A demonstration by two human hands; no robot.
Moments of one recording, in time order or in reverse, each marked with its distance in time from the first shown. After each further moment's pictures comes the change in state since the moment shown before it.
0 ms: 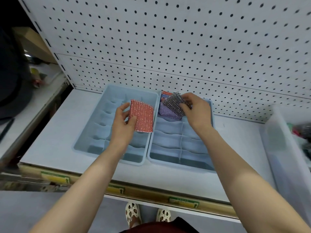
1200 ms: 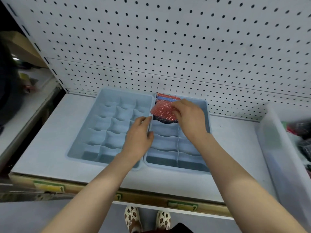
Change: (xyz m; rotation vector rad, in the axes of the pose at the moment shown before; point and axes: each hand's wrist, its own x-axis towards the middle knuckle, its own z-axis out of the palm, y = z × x) left_hand -0.003 -0.022 0.039 0.791 -0.265 0.346; right_hand -0.014 -0.003 0.005 -0.321 0.063 -0.288
